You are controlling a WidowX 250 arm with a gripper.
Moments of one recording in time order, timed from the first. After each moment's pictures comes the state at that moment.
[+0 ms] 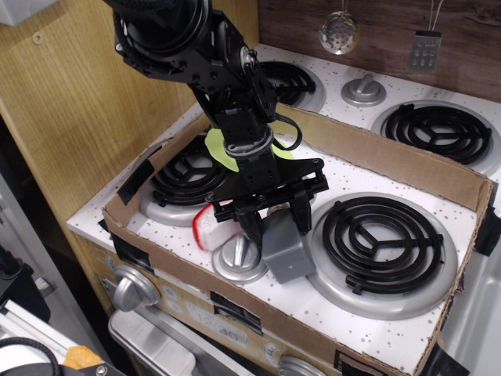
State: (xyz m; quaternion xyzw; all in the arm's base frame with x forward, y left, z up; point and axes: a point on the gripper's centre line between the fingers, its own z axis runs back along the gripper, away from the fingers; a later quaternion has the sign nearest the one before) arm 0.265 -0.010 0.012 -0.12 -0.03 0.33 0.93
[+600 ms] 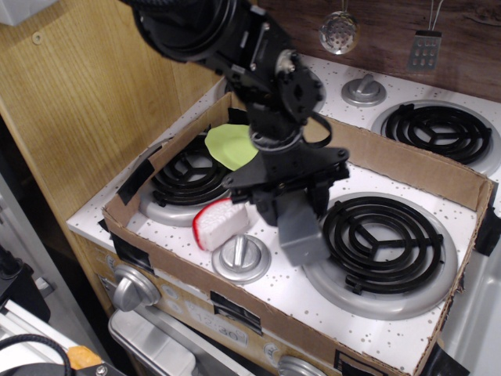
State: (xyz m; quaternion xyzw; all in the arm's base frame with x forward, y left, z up) arm 0.280 -0.020 0.038 -0.06 -0.14 0.33 0.93
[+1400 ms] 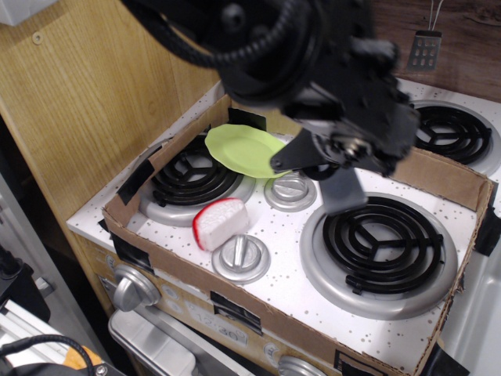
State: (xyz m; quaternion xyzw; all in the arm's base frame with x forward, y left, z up) arm 0.302 -0.055 0.078 0.00 -0.37 0.36 0.85
